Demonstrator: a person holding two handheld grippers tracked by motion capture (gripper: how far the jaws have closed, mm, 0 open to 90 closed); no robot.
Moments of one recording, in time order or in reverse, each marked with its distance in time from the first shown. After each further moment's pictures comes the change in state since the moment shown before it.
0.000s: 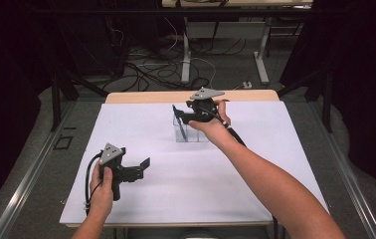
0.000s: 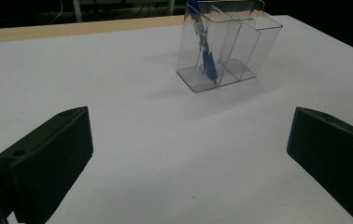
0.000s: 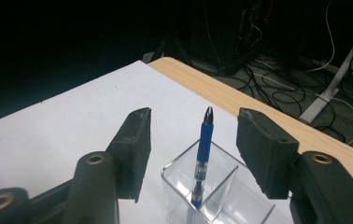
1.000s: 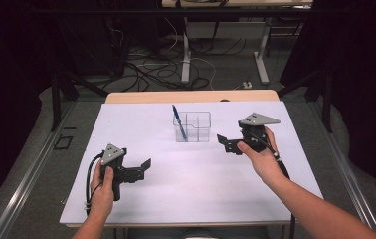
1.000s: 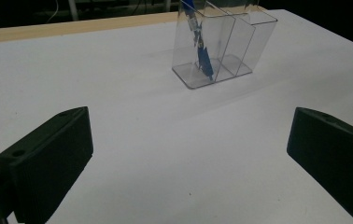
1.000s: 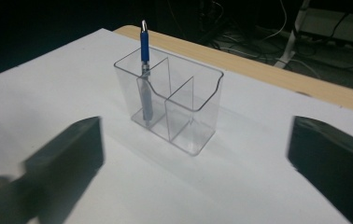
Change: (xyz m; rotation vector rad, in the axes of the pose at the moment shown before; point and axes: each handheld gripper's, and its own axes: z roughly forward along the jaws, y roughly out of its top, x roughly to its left) left arm -0.003 0.000 0.001 0.013 -0.011 0.026; right arm -0.028 -0.073 -0.124 0.042 -0.124 0.102
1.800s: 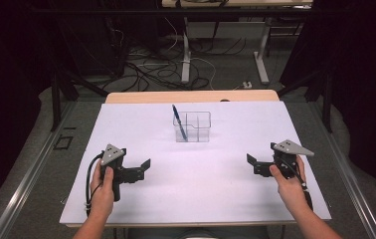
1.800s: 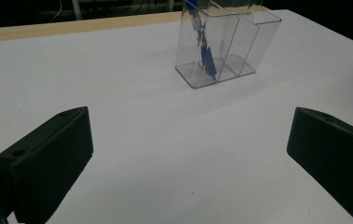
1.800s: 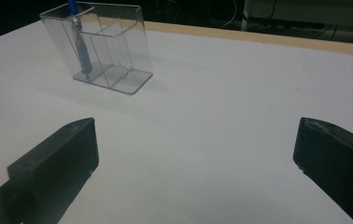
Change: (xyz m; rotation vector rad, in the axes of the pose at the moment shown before) left arm 0.001 -0.001 0.000 -0.002 0.012 -0.007; right arm -0.041 -0.089 -0.050 -0.039 -0.145 0.109
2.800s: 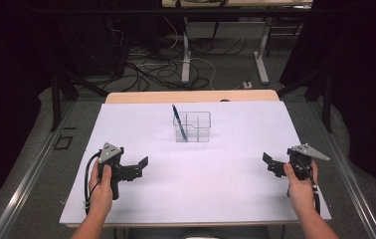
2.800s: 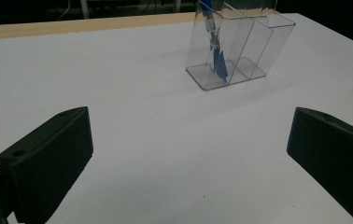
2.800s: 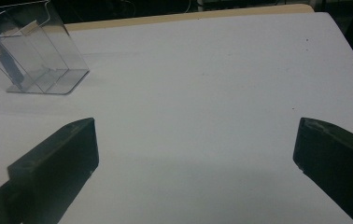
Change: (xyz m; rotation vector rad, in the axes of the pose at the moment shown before) left arm 0.008 0.001 0.001 0.001 0.022 -0.027; right arm -0.044 -0.025 -0.007 0.011 -0.145 0.174
